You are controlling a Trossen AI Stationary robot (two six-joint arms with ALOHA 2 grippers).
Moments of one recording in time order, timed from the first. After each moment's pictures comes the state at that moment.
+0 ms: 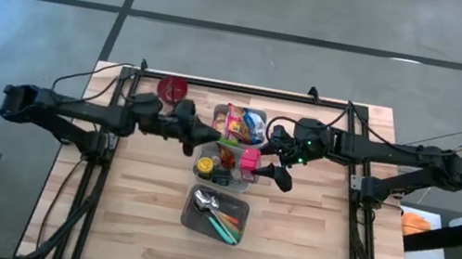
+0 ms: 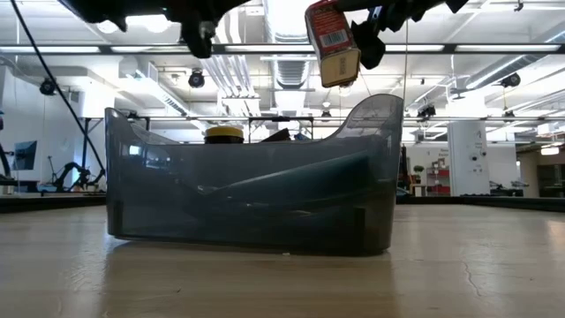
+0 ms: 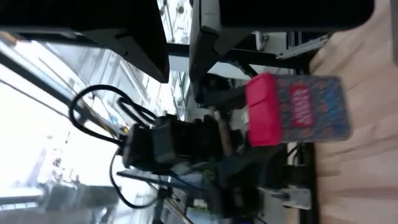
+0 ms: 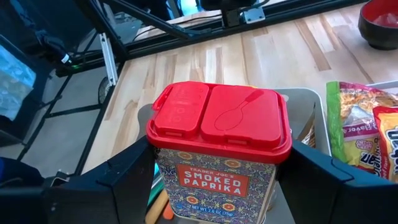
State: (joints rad) left arm 0.11 1.16 0.71 0.50 0.15 -1.71; right arm -0.08 1.27 0.99 -0.23 -0.29 0.23
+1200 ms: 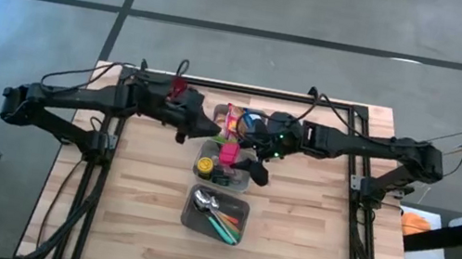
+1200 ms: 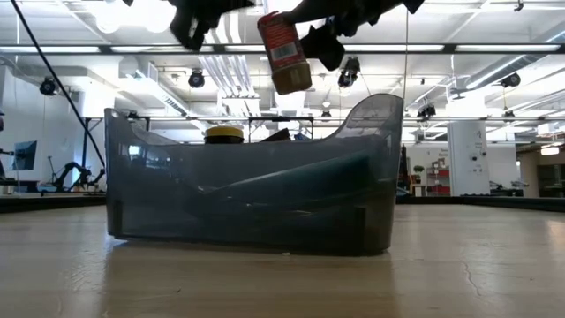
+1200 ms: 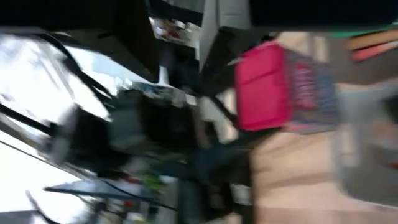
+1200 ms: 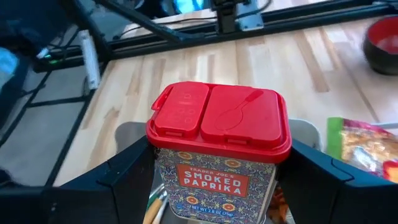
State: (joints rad) left arm 0.21 1.18 1.00 -0.07 0.32 -1.54; right arm -0.09 1.51 1.21 -0.23 -0.26 0.16
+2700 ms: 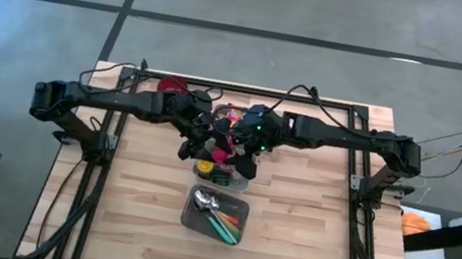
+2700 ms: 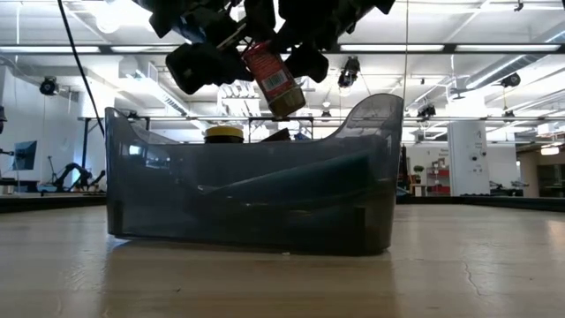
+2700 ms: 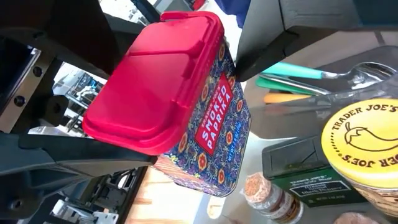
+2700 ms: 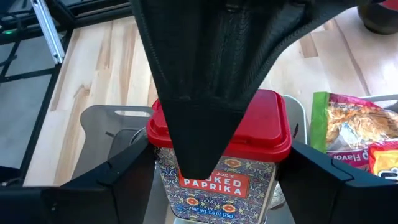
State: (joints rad) left arm 0.22 1.48 1.09 -0.32 0.49 -1.68; right arm -0.11 1.69 1.45 -0.48 -0.26 0.14
